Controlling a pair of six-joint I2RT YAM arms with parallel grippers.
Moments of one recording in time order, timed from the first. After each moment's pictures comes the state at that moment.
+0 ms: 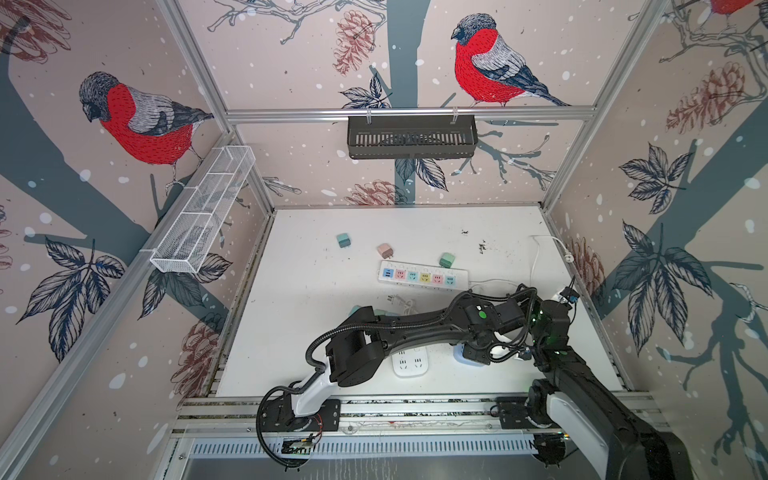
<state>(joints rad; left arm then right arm) -1.30 2.17 1.89 -0.96 0.03 0.63 0.02 0.82 0.11 0.32 0.21 0.68</state>
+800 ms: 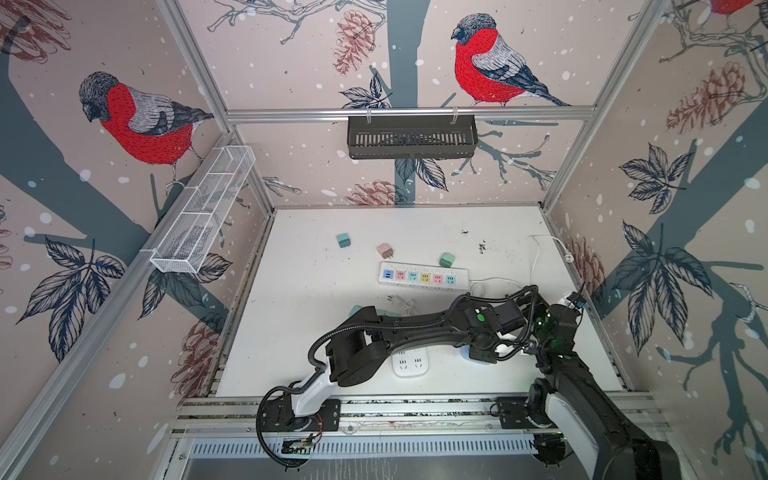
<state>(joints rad) -1.29 2.17 1.84 -0.81 0.02 0.55 -0.11 0.79 0.08 0.32 0.08 0.71</state>
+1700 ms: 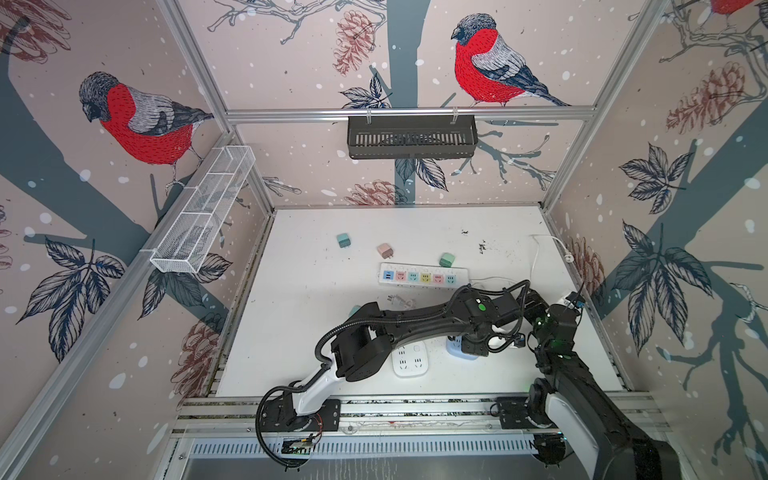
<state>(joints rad) -1.26 2.23 1.95 -1.02 -0.01 0.55 -0.11 0.79 0.08 0.32 0.07 0.72</state>
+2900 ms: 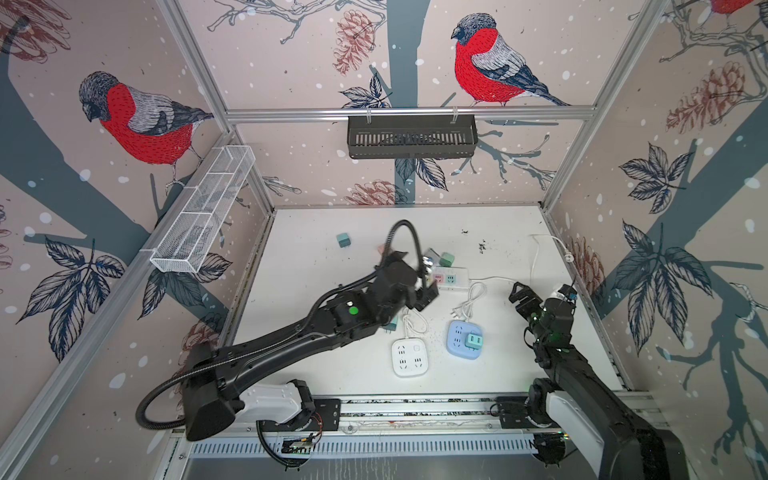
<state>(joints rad) -0.97 1.19 1.00 -0.20 -0.48 0.06 -0.01 0.87 0.17 0.29 0.03 0.74</state>
